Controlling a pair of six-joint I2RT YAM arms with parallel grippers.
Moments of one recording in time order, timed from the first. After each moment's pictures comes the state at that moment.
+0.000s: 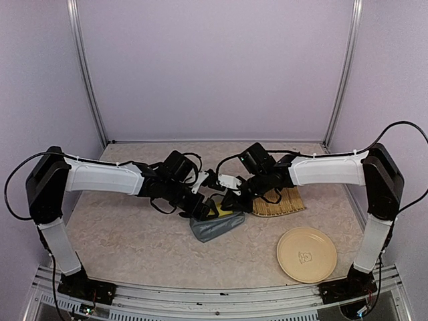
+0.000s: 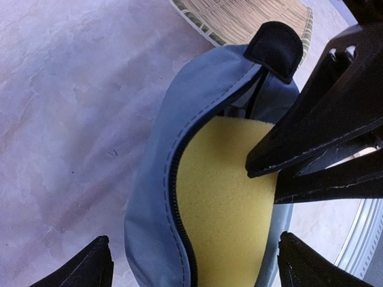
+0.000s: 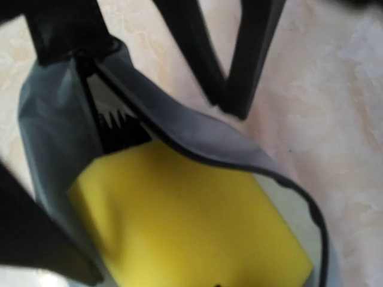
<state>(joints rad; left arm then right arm) -0.82 1.80 1.16 -0.25 0.27 -0.18 0.80 1.84 1.28 -0.35 -0.39 -0.53</state>
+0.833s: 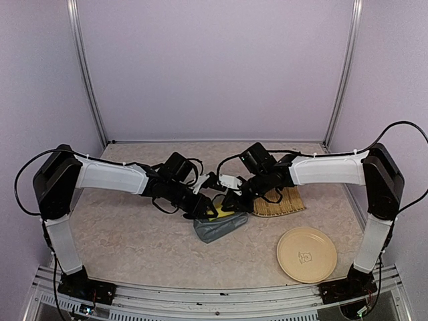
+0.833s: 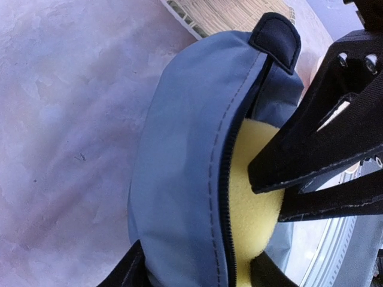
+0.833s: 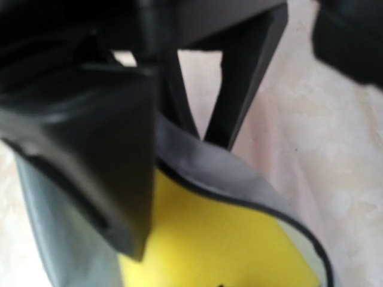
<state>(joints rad) -0.78 1.87 1.17 -0.20 0.45 -0.23 0.79 1.84 1.28 -0.36 -0.41 -0.55</state>
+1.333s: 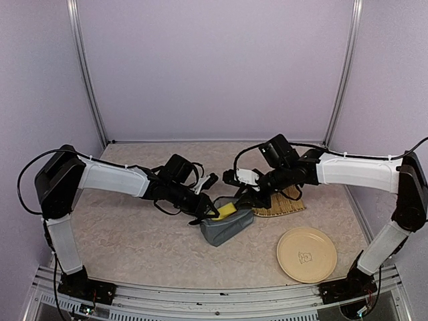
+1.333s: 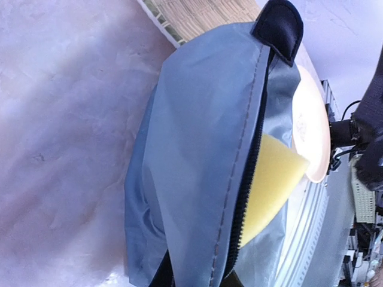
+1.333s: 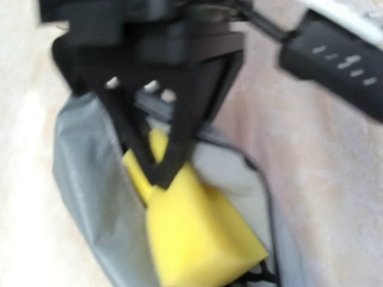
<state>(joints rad) -0.78 1.89 1.14 -0.10 0.57 -0.36 0.77 1.62 1.18 -0.42 -0.40 -0.65</state>
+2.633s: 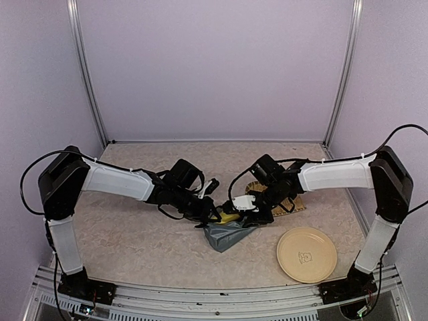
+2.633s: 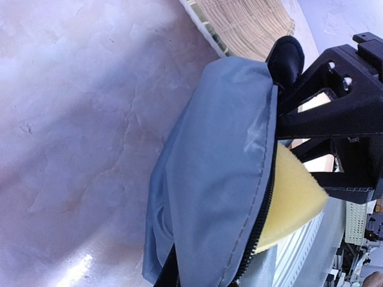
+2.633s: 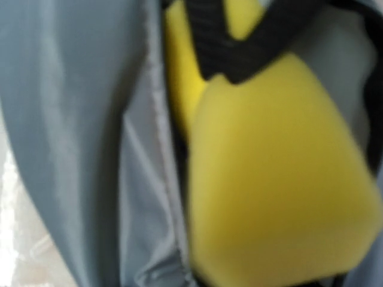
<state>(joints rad) -0.82 1.91 1.14 -0.10 0.51 -0.52 0.78 1.75 1.12 -0.48 -0.31 -0.93</state>
